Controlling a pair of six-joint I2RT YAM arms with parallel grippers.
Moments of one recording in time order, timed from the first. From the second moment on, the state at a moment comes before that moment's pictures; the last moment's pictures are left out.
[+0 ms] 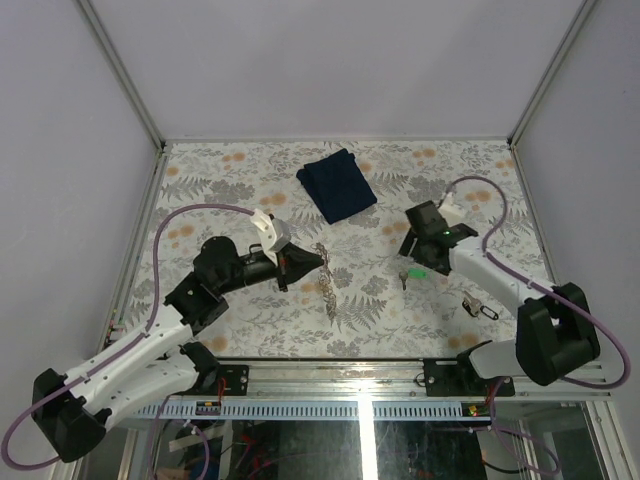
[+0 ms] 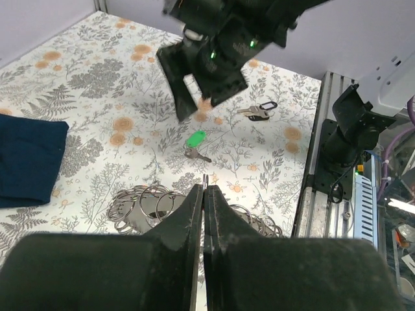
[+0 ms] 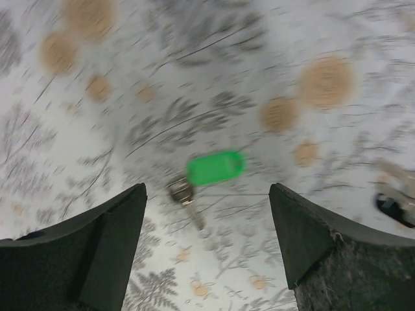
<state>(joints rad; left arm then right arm) -0.71 0.81 0.62 0.18 0.49 -0.10 0.47 1.40 0.88 -0.59 0.38 0.82</state>
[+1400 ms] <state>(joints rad) -0.71 1.13 0.80 0.18 0.63 -0.18 -0.20 1.20 0.54 -0.64 0.36 0.91</state>
